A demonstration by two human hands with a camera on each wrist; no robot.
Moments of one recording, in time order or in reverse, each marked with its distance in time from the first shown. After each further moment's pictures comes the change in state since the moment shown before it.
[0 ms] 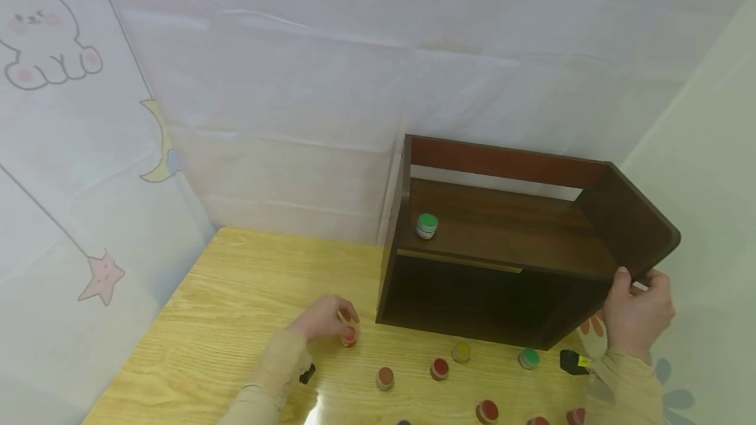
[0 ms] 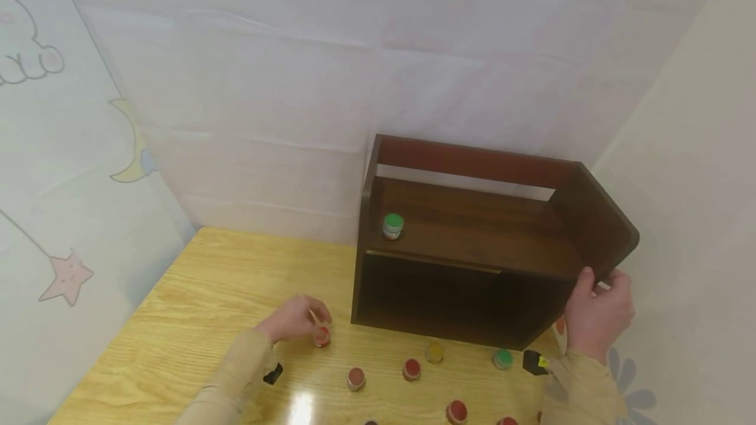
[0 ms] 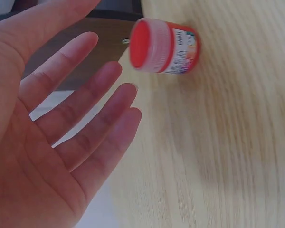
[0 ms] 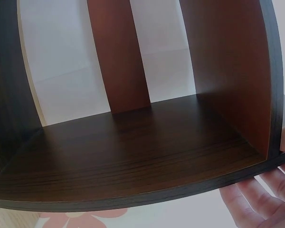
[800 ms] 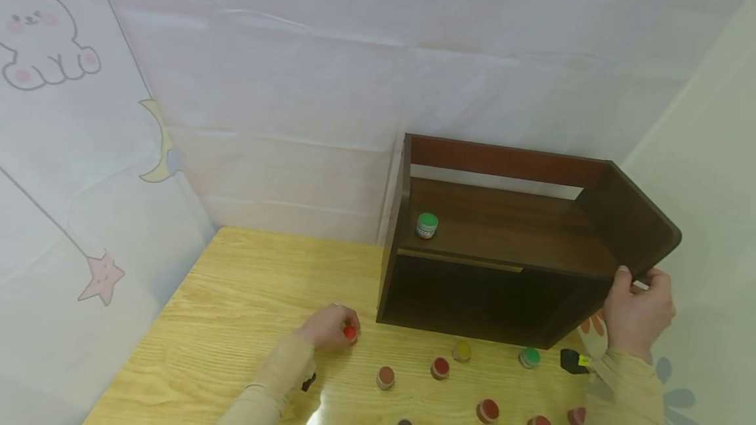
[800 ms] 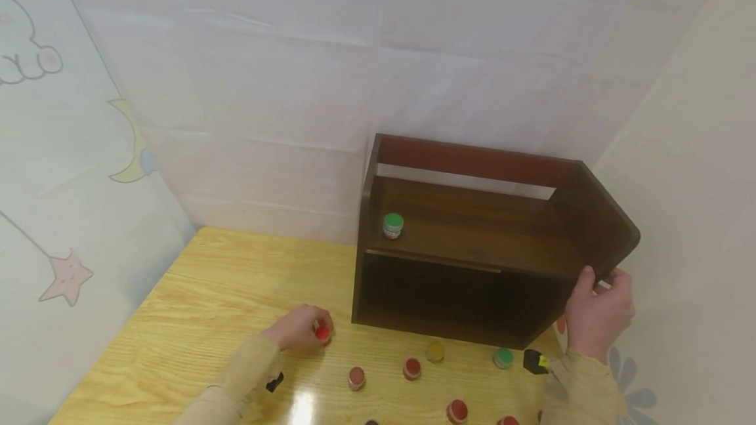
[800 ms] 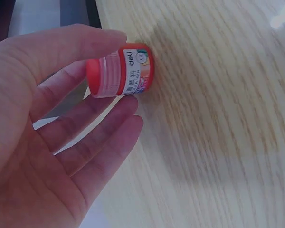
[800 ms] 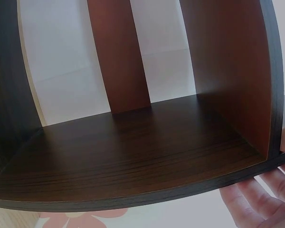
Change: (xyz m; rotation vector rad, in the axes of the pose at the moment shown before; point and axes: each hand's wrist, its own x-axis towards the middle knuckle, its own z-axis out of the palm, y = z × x) left_hand 0.001 -0.008 0.021 0.149 -0.018 0.020; right_hand -0.001 -0.002 -0.001 0.002 -0.005 0.010
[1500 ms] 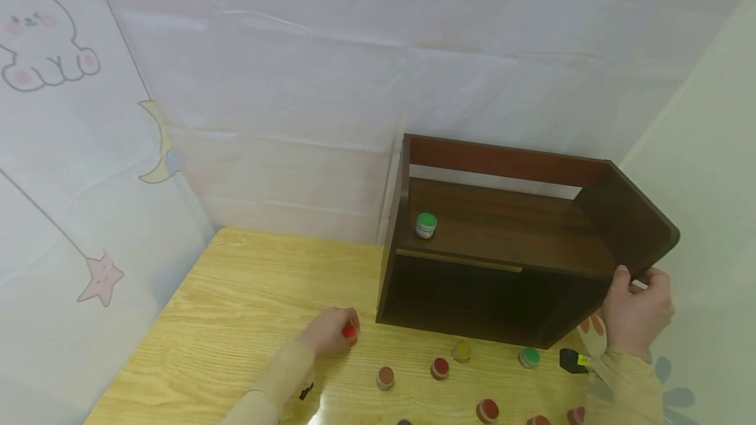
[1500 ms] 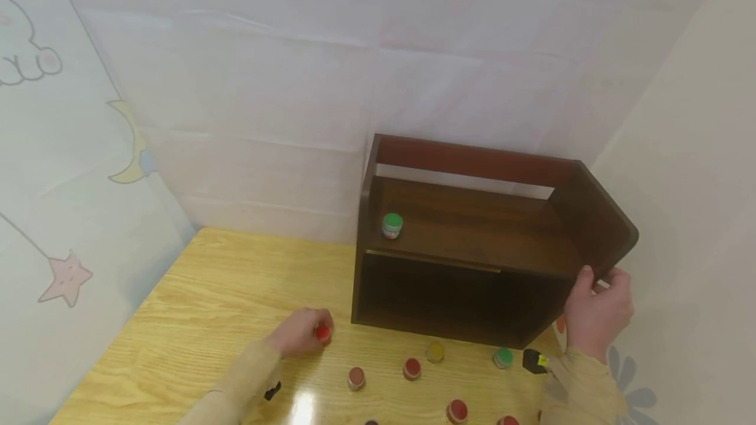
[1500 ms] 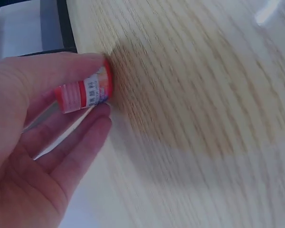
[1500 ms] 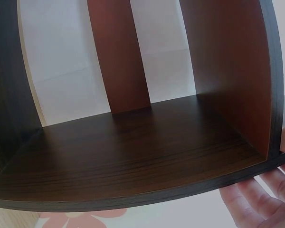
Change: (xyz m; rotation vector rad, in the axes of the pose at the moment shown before) left_hand -0.002 -0.006 0.013 0.052 0.092 0.100; right_hand -0.001 -0.001 0.000 -0.014 0.001 -0.013
